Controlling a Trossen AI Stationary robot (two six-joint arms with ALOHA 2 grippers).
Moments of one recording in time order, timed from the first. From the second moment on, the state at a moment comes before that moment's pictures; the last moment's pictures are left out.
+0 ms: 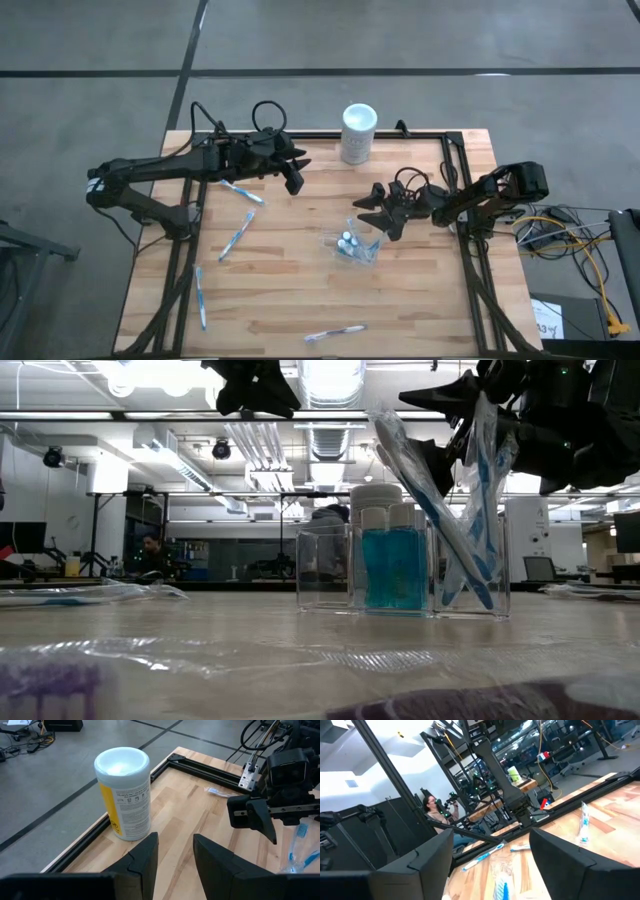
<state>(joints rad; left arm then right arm) 0.17 1.27 1.22 -0.38 -0.29 -0.22 -0.07 1.56 0.28 1.50 -0.16 0.61</state>
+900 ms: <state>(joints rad) 0.17 1.27 1.22 -0.38 -0.29 -0.22 -0.07 1.56 0.28 1.51 -0.15 0.63</state>
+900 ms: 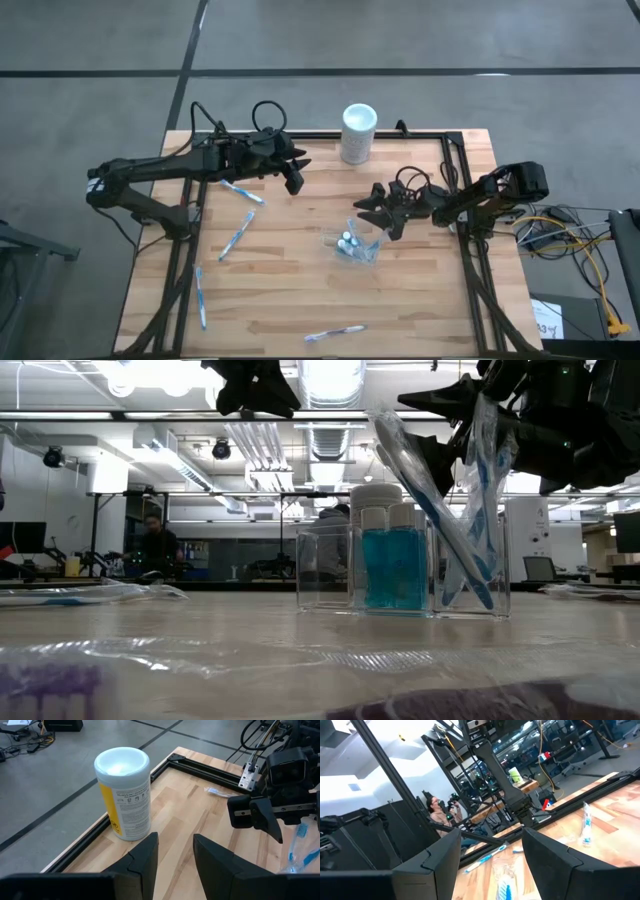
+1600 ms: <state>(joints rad) 0.18 1.27 1.22 -0.38 -0.29 -0.22 -0.07 1.56 0.28 1.47 -0.15 0.56</state>
